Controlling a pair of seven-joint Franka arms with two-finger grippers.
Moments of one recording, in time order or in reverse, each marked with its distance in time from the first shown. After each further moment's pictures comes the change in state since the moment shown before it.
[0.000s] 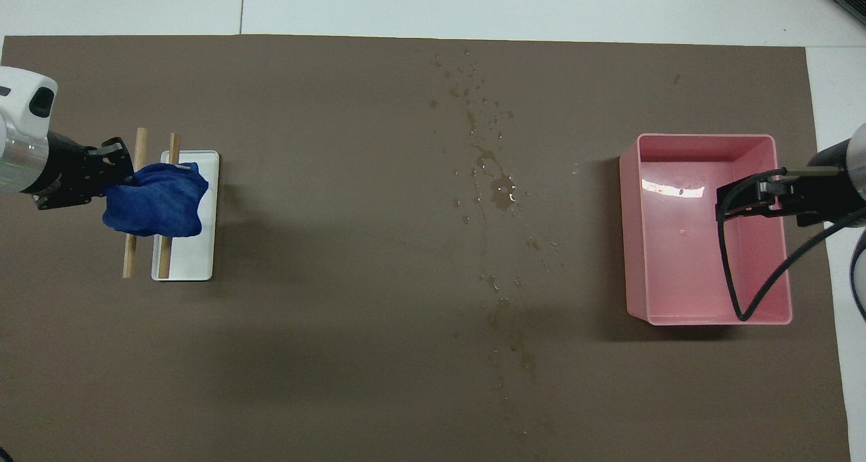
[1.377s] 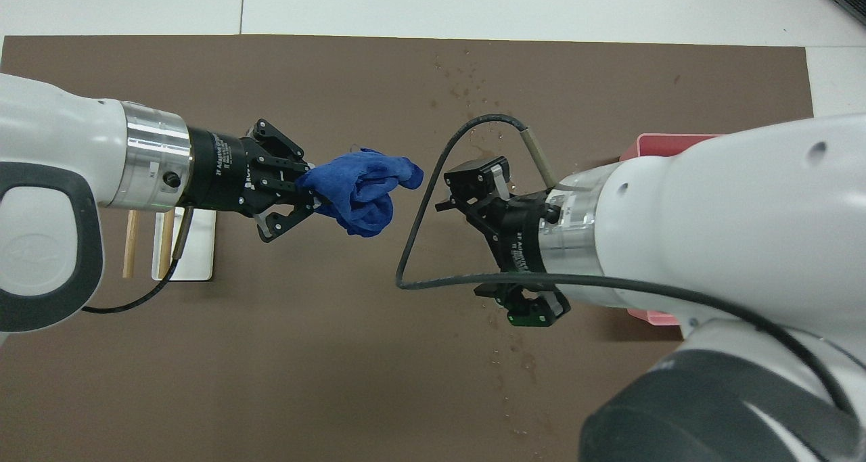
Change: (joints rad) left arm -0.052 -0.071 -0.260 0.012 -0.546 0.078 -1.274; right arm 0.280 0.006 0.167 -0.001 0.389 0.351 1.448
